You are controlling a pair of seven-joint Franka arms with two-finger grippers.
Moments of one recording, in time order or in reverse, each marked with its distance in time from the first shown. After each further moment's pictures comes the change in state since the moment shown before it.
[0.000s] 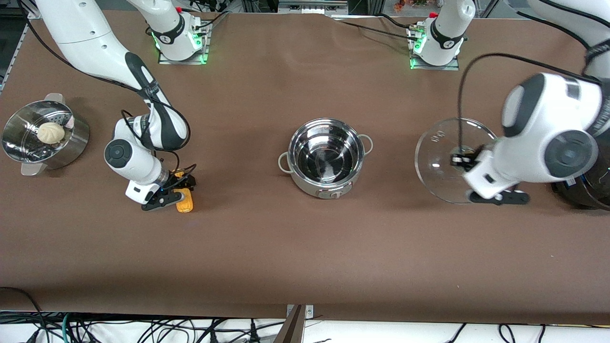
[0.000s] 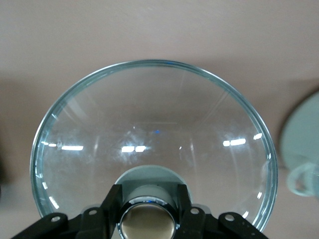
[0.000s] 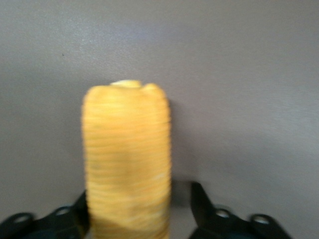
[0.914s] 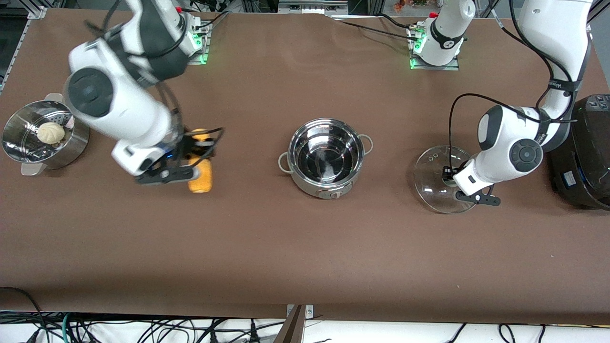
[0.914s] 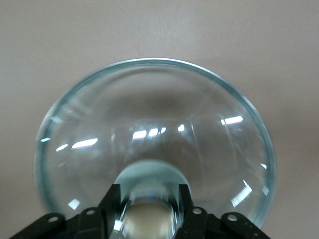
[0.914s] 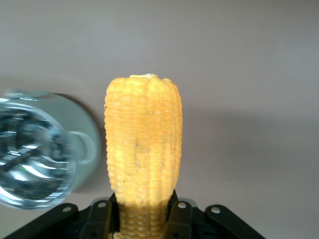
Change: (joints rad) left arm 0.066 -0.068 -0.022 -0.531 0.006 0.610 0.110; right arm 0.134 -0.150 0.268 0.665 0.007 -0.877 0.680
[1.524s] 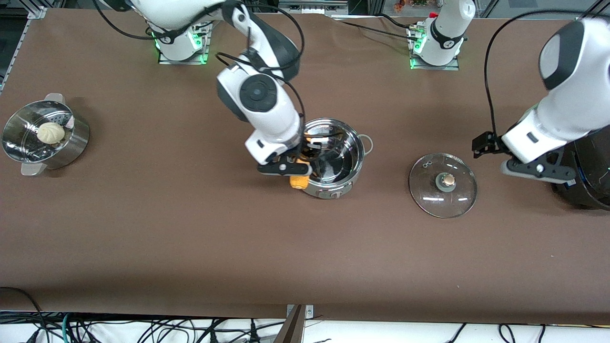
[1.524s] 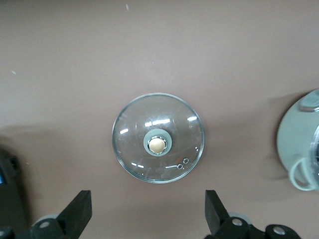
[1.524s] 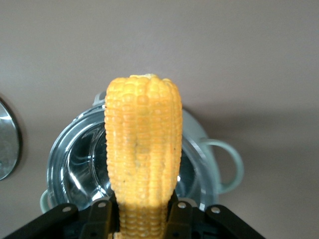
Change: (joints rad) left arm -0.013 -0.252 -0.039 0.320 -0.001 -0.427 -0.006; right arm 0.311 0.312 -0.007 0.135 -0.056 0.295 0.397
